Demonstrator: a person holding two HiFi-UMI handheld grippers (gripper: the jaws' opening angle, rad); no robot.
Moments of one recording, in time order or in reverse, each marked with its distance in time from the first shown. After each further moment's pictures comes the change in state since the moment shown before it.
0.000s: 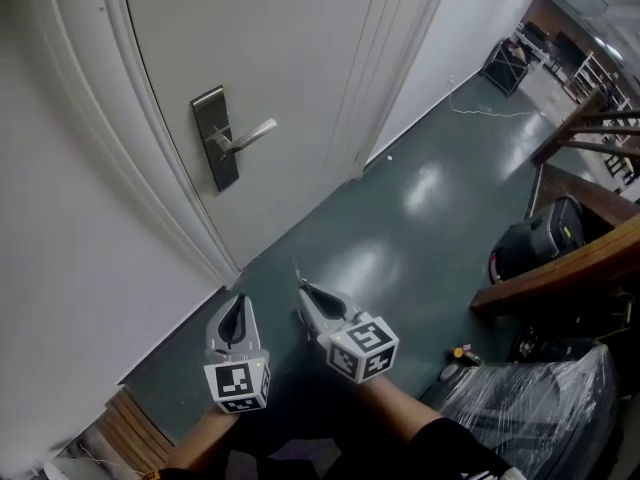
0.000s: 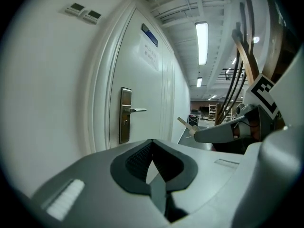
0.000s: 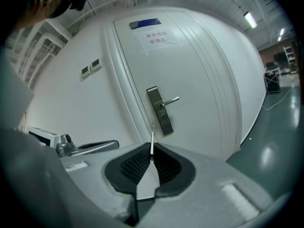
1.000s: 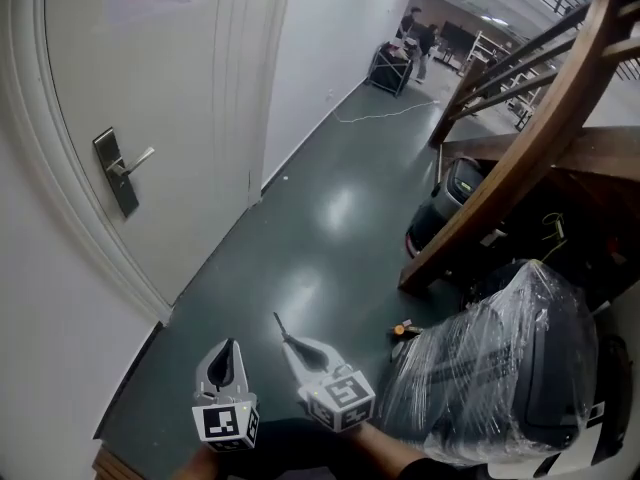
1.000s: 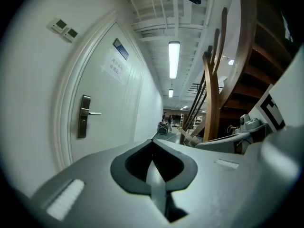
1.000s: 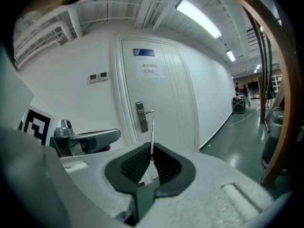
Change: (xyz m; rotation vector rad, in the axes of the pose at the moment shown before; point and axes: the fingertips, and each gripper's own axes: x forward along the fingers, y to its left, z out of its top) left arm -0.178 -0.215 0.004 -0.033 -0.053 -0.322; right arm -0.293 0.034 -0.072 -0.057 -0.089 -0.313
